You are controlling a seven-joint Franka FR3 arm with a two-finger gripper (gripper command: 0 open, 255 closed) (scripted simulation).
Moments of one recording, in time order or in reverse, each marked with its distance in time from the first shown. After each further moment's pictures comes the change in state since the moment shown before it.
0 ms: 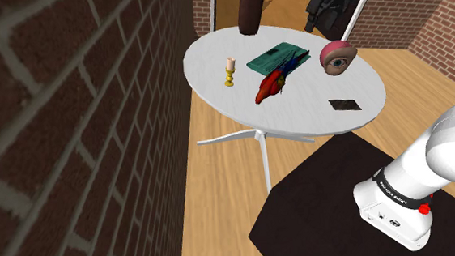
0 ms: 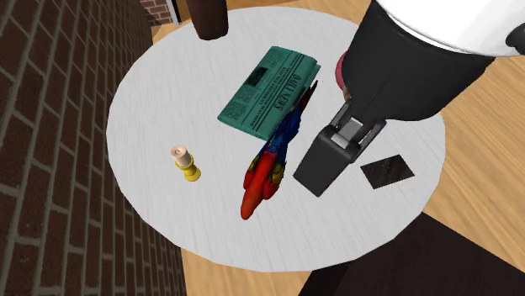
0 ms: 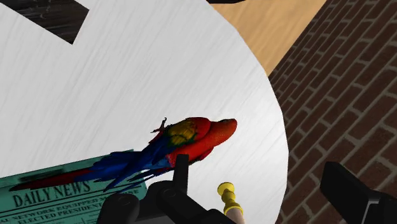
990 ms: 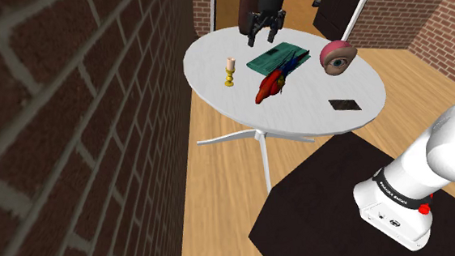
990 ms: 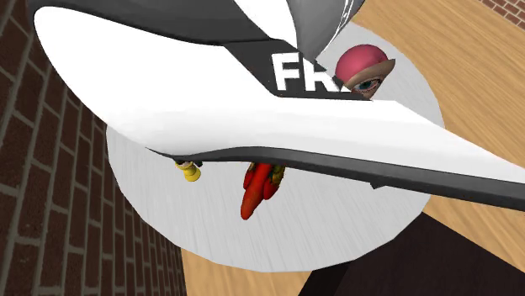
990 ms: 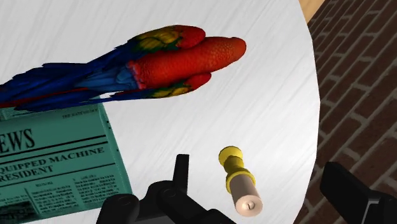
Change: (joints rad) arm 0.018 0.587 0.044 0.357 -0.033 0.174 0.056
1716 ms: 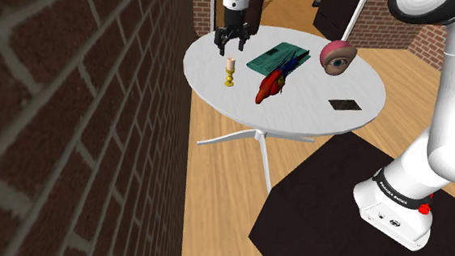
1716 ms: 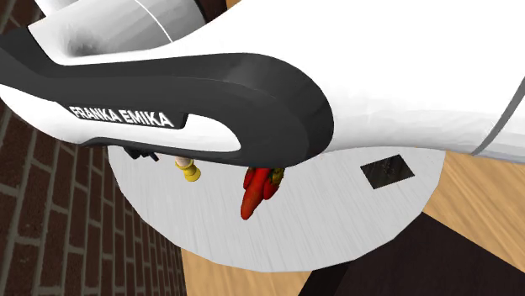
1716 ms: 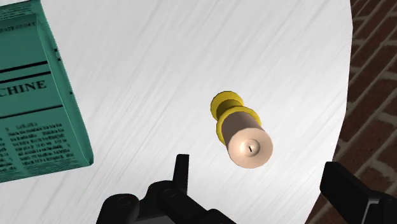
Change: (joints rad) arm 0.033 0.471 0.008 0.489 -0.045 -0.061 0.051
